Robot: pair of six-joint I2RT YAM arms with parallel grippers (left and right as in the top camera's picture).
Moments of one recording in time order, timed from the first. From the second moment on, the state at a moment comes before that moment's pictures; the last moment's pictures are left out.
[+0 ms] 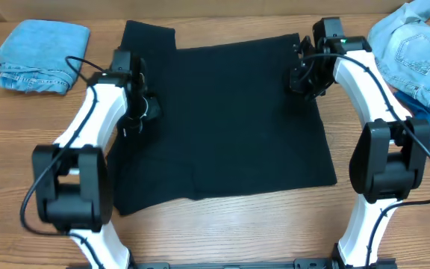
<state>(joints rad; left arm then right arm) -0.07 1.94 1.41 -0.85 0.16 -0.41 0.08 2.13 1.77 -0.99 -0.35 0.17</state>
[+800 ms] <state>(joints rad) -0.16 2.03 1.58 -0.75 0.31 -0.38 0.07 2.31 1.63 -0.36 -0.43 0.17</state>
